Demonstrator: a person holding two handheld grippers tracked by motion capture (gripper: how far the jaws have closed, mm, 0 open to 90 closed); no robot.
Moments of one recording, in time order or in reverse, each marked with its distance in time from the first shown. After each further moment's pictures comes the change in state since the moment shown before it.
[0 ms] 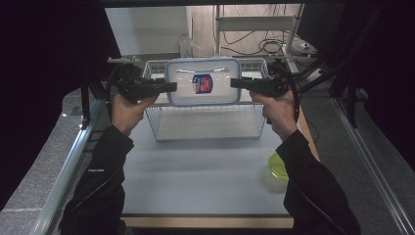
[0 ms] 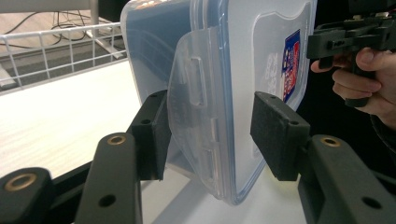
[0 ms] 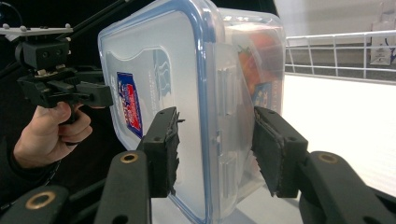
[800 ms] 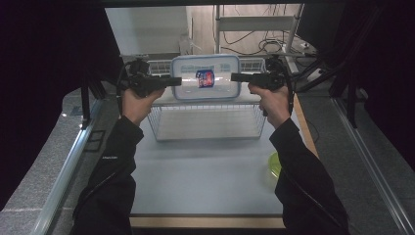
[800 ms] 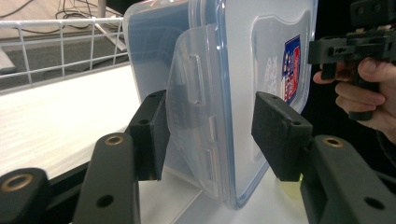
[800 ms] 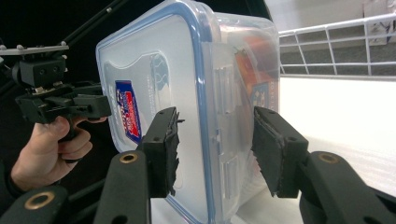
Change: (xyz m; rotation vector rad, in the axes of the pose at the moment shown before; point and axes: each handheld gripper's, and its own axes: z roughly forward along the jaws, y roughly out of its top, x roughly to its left) left arm 0.029 0.002 0.030 0.000 0.012 -0.078; right arm -0.041 0.006 0.024 0.003 -0.014 0.111
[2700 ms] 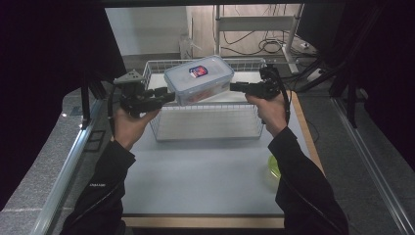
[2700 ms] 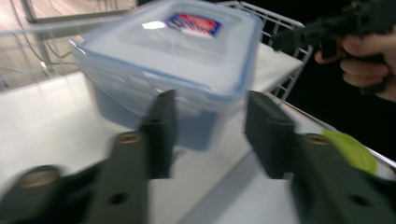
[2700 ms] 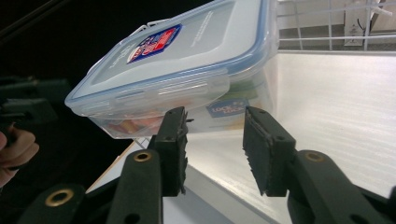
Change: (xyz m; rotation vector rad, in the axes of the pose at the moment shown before) left arm -0.049 -0.048 -0.029 -0.030 0.141 0.190; right arm 0.007 -0.021 0.005 0.049 -0.074 -0.085
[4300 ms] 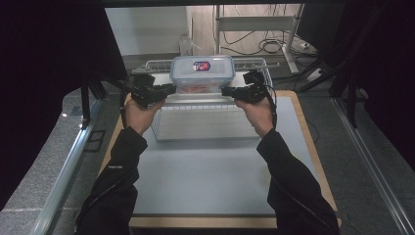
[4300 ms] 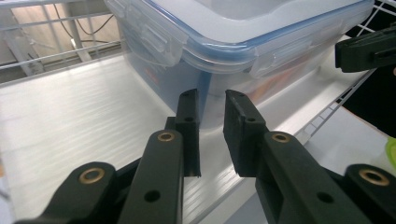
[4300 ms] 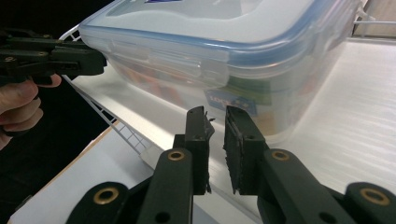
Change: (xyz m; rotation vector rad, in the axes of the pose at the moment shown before) left arm 0.036 0.008 0.048 0.073 0.124 -0.046; right arm 0.013 -0.010 0.034 0.055 -0.074 -0.093
